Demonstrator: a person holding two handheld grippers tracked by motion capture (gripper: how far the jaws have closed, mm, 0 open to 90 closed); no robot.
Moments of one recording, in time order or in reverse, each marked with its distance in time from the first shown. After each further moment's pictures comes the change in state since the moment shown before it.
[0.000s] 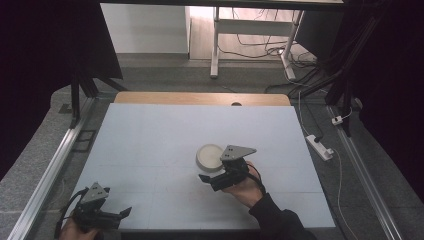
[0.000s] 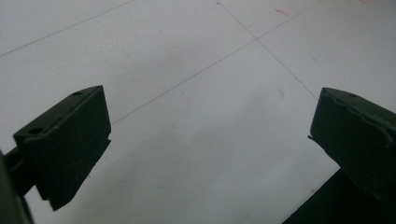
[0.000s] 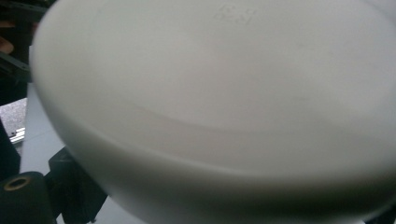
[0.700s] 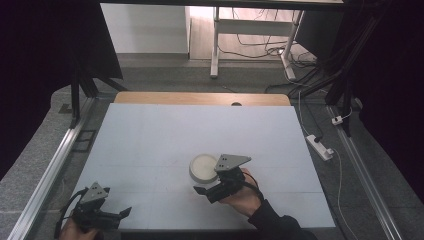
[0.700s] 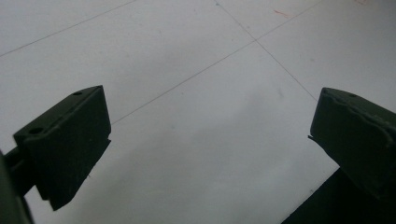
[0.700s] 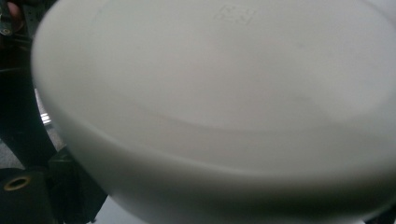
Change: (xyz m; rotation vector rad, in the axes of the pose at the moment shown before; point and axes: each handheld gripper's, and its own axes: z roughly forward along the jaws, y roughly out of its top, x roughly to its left) left arm 0.000 0.000 0.000 -0.003 -0.004 -0.002; right arm 0.029 0.000 0.000 0.026 0.068 -0.048
